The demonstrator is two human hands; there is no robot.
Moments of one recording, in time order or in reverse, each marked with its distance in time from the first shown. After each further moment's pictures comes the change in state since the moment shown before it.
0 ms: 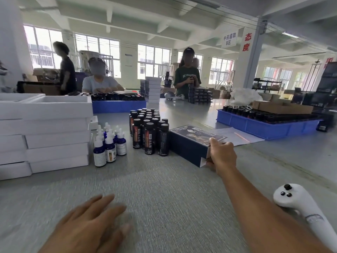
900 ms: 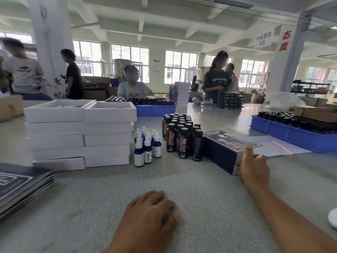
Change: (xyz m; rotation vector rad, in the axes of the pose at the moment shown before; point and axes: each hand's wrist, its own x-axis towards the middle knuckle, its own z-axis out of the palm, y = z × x) left_hand 0.021 0.013 0.036 -0.200 -0.025 -0.008; right_hand -0.013 0.016 0.016 -0.033 0.065 -0.169
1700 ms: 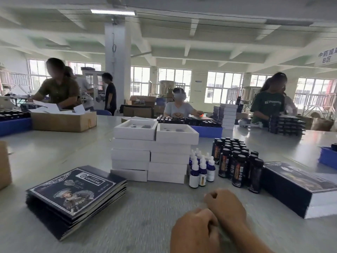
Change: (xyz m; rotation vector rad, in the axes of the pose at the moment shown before) left_hand -0.016 -0.017 -0.035 -0.325 0.358 -0.176; right_hand -0.183 -0.086 0.099 -0.353 -0.606 -0.513
